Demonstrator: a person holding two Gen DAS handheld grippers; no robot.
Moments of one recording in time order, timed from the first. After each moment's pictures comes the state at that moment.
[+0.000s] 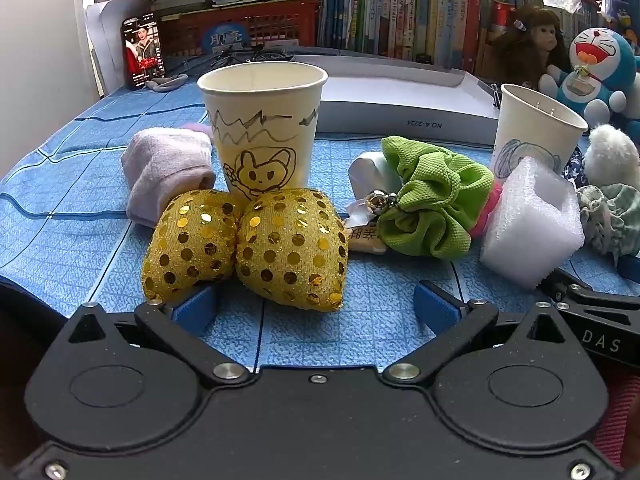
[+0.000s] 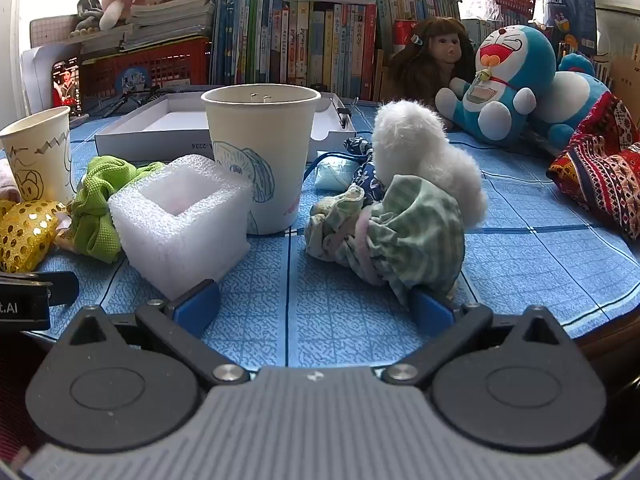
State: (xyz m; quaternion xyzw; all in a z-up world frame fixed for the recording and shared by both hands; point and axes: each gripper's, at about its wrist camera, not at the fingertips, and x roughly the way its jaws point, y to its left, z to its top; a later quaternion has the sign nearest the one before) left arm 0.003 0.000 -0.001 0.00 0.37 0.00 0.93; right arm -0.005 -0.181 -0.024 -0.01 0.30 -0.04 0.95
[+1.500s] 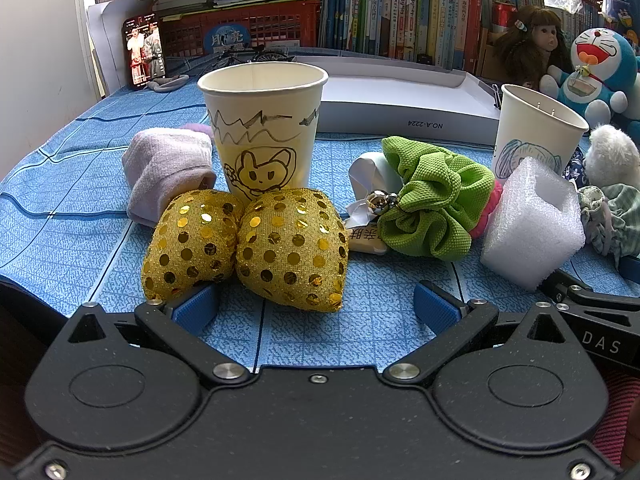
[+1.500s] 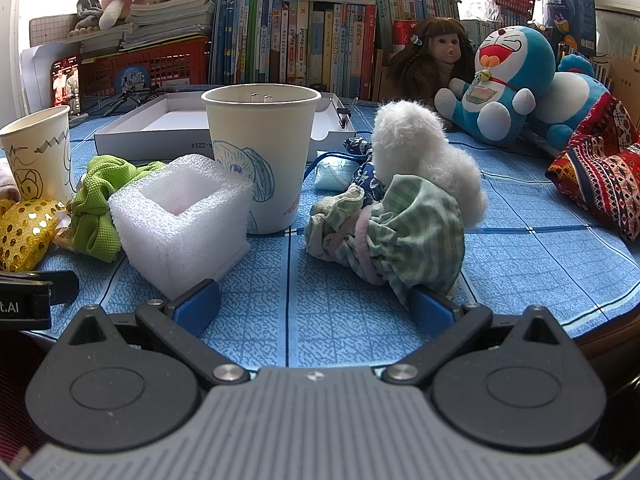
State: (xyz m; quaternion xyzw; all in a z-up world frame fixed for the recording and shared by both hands) left arm 0.003 -0.004 0.001 0.00 0.37 0.01 0.93; right arm -0.004 -0.181 -0.023 -0.01 0.30 -0.05 0.95
